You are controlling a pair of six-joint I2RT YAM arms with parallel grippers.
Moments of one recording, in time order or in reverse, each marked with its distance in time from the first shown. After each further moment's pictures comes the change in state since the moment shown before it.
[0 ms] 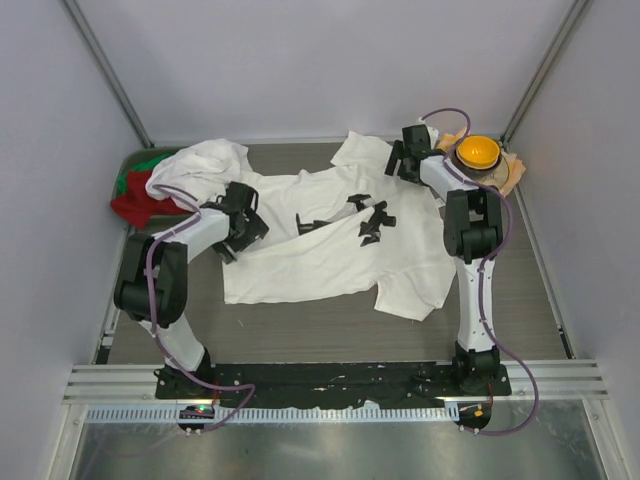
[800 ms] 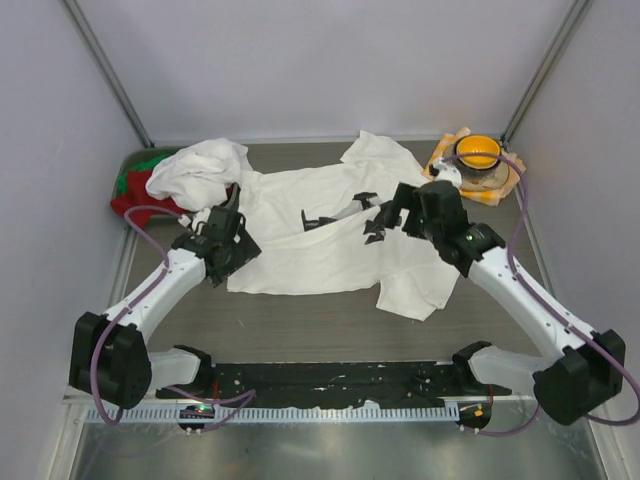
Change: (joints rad) left arm -0.069 -0.443 -0.139 -0.140 0.000 0.014; right arm 0.267 -1.136 -0.838 -0.016 -0.006 0.117
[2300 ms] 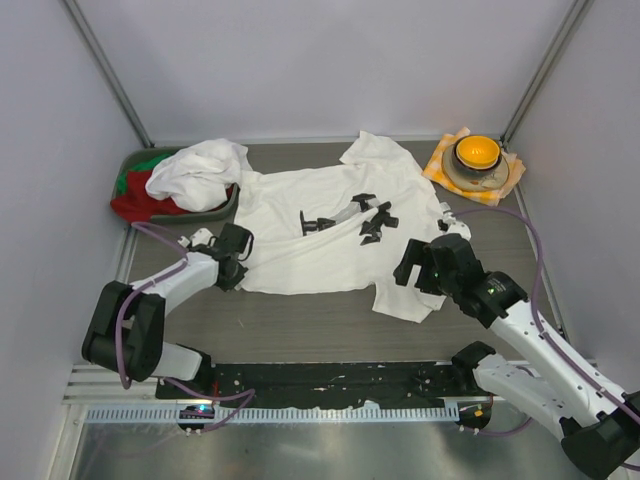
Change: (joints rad) left arm -0.011 0.133 -0.230 0.151 -0.164 -0.155; right arm 0.105 -0.461 -0.375 -0.290 -0.068 0.138
